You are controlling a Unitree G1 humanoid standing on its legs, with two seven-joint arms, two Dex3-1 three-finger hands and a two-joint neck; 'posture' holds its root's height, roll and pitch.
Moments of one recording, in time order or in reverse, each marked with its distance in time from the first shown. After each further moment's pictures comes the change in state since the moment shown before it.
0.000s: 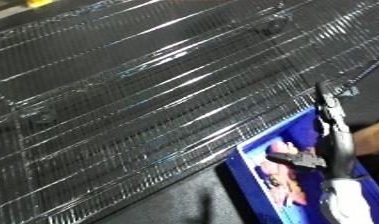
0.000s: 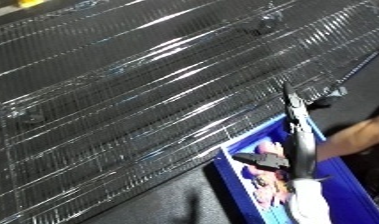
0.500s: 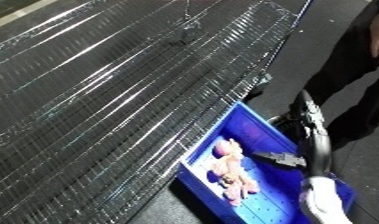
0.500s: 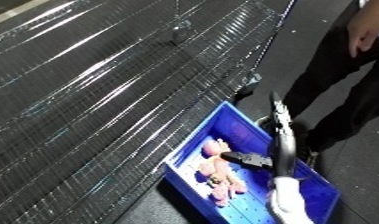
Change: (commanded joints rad) left arm 0.030 0.008 -0.047 -0.006 -0.024 -0.004 -0.027; right arm 0.069 -0.036 -0.182 0.035 0.036 -0.056 -0.089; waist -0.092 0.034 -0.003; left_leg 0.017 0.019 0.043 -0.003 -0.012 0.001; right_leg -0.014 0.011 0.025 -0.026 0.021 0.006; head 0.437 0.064
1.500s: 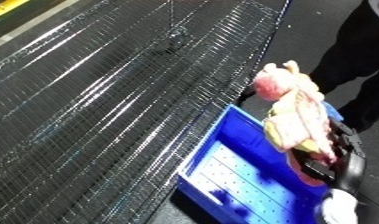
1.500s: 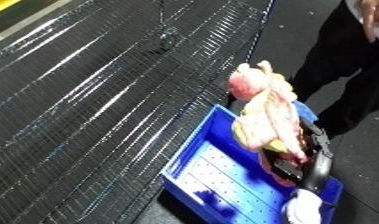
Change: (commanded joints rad) left arm -0.028 -0.003 -0.103 0.039 -0.024 -0.024 -0.026; right arm 0.012 -0.033 -0.233 0.158 -0.001 -0.049 -0.215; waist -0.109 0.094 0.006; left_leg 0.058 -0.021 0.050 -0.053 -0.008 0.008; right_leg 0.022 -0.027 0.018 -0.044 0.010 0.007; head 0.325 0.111
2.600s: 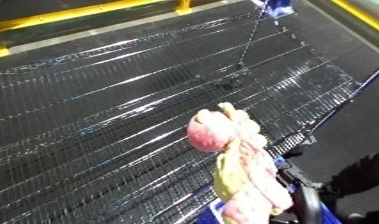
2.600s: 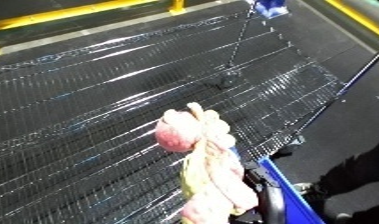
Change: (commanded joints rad) left arm 0.020 0.001 0.019 -0.039 -0.026 0.013 0.036; right arm -0.099 0.015 0.311 -0.173 0.047 0.050 0.217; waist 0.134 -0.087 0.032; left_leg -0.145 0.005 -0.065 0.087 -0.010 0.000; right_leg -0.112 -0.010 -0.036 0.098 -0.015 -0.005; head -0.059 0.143
